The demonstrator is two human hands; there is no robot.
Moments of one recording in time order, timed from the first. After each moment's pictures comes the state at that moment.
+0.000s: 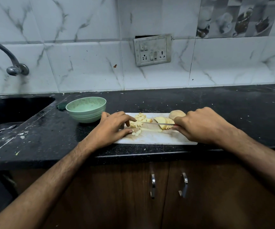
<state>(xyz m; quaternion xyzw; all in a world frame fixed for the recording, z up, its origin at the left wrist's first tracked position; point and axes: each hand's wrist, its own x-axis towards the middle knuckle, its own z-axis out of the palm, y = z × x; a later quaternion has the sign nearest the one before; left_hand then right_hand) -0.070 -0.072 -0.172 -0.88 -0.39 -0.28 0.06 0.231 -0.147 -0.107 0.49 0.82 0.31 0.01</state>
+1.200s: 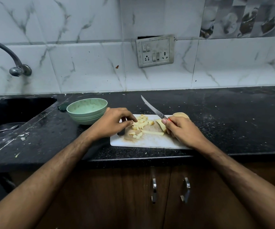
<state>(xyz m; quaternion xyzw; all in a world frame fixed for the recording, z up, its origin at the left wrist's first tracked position) -0.070 -0.040 -0.152 -0.88 -0.39 -0.28 -0.02 0.215 -0.088 -0.167 0.55 0.75 -0.10 -0.35</state>
